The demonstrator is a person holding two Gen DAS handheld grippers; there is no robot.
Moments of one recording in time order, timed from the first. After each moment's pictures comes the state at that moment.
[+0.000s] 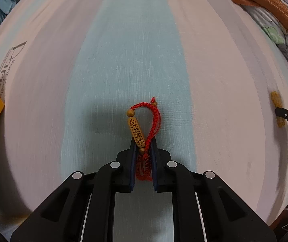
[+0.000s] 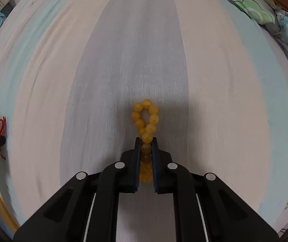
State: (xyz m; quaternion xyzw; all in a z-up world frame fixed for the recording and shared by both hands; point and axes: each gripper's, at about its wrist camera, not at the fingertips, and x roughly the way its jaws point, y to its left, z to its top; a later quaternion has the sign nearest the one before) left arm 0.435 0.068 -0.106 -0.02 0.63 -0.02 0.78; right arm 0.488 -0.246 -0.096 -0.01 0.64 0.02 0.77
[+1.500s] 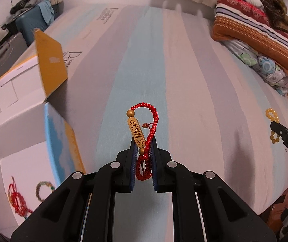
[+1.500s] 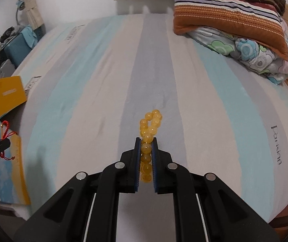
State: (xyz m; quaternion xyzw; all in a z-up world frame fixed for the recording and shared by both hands) left arm 0.228 0.075 0.018 -0.05 0.50 0.02 0.86; right arm 0.265 -0.195 0.037 0.00 0.47 0.03 0.88
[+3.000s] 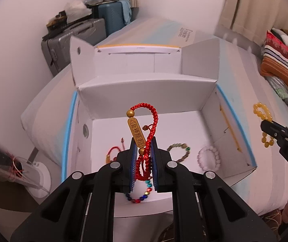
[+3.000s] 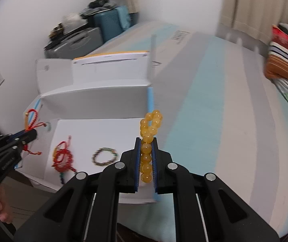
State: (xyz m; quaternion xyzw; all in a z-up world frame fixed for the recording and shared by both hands) left arm 0.027 0.321 0.061 -0.10 0.44 0.17 0.88; right arm 0.118 0.143 0.075 -0.09 0.42 0.25 0.87
